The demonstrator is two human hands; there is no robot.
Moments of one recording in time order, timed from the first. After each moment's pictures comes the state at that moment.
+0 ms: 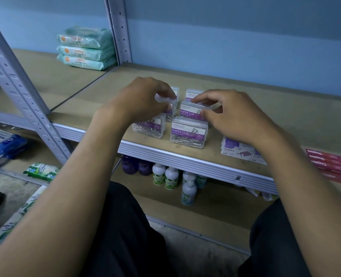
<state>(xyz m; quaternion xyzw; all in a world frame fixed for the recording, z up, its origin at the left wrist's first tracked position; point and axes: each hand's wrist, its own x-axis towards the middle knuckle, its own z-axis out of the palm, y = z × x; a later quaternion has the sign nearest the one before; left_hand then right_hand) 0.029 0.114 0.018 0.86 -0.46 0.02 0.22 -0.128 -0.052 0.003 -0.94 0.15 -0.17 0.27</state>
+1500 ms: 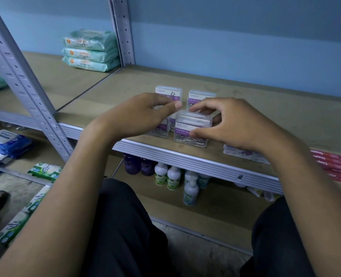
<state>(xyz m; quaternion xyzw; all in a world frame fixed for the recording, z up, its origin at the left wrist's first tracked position) 0.002 0.151 0.018 0.83 -0.45 -0.12 0.31 -0.142 -0.025 0.017 -0.95 0.13 -0.11 0.25</state>
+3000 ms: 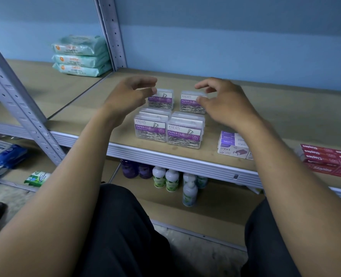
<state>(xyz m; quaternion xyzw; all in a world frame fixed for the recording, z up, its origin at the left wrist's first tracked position) 0.075 0.112 -0.006 0.75 -0.33 -0.14 0.56 -0.097 -0.068 -0.003 -0.90 0.24 -0.24 0.29</state>
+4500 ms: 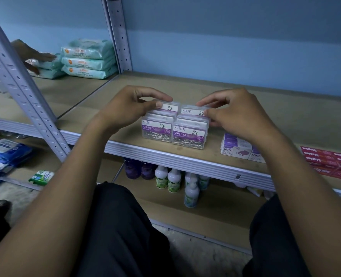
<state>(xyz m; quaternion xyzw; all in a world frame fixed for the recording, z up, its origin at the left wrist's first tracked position) 0.053 0.144 0.002 0.71 -0.48 -0.14 0.49 -0.129 -0.047 0.006 -0.86 0.20 -0.24 0.41</state>
